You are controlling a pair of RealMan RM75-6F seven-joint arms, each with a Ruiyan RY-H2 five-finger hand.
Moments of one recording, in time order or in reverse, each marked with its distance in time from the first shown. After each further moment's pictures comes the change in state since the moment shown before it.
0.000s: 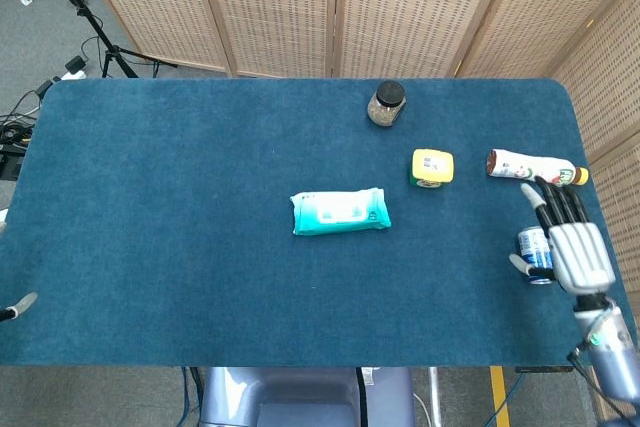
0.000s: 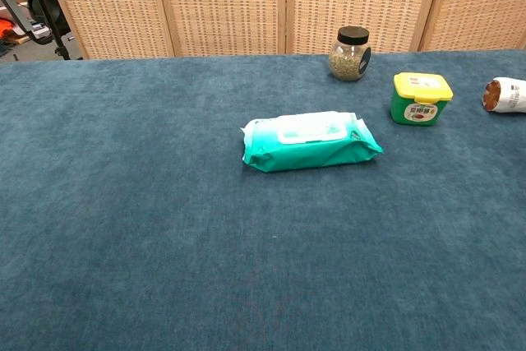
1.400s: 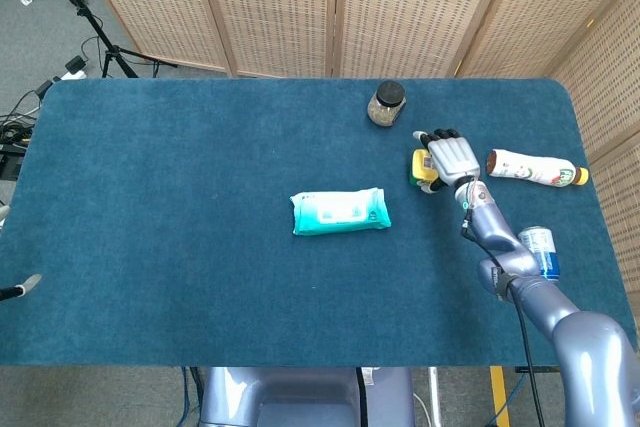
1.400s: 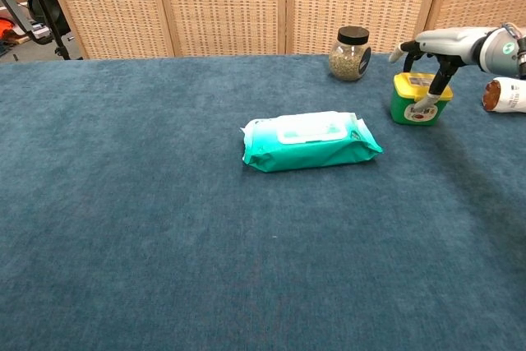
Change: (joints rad) left arm -0.074 -0.056 -0.067 0.033 -0.165 -0.148 0.105; right arm 0.647 -0.511 0.049 0.839 0.216 -0.762 0.086
